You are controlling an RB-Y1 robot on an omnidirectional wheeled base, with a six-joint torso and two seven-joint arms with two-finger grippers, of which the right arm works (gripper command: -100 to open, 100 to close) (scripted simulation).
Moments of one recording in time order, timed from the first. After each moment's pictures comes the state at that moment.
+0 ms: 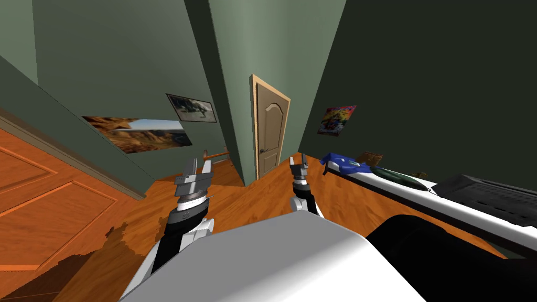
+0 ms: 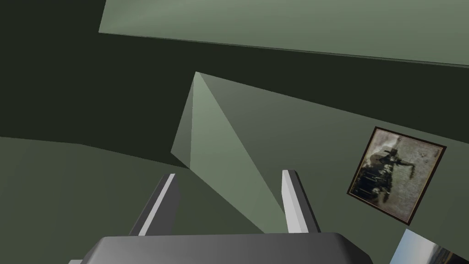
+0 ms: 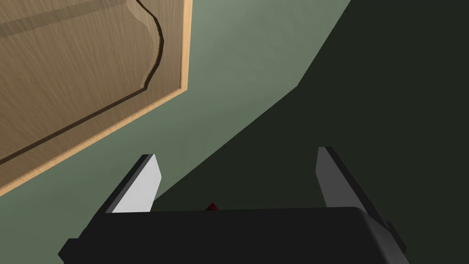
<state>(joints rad) 0.42 -0.01 0.07 -2.18 -0.09 -0.61 -0.11</state>
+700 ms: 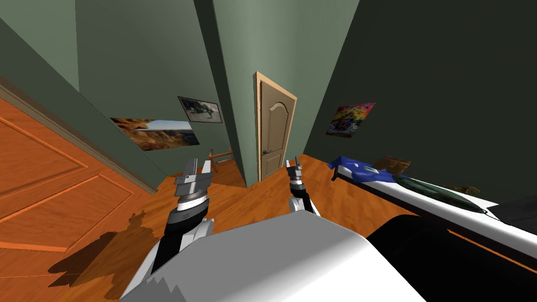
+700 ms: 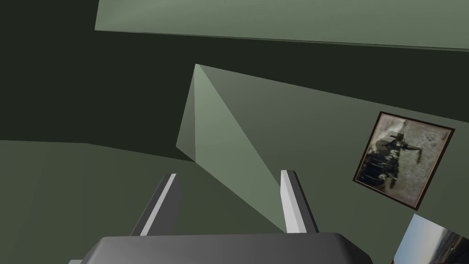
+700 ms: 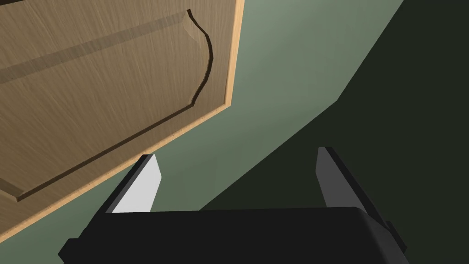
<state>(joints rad) 0.37 -0.07 0.08 -2.04 -0.13 -0.61 -0.09</state>
